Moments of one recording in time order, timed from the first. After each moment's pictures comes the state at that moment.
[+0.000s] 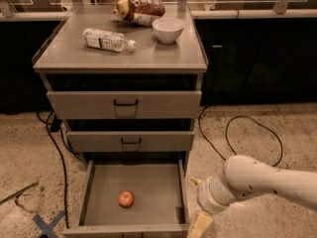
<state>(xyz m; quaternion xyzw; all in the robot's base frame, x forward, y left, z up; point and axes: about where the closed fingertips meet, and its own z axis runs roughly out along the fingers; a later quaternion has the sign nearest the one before) 0.403 -0.110 0.517 -0.64 0.73 0.17 0.18</state>
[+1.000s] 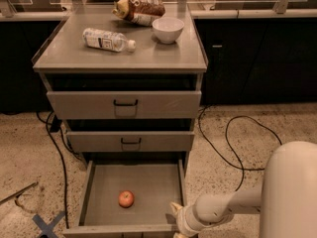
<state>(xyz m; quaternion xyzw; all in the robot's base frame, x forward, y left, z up) 0.404 -0.057 0.293 -0.66 0.70 0.18 0.20</state>
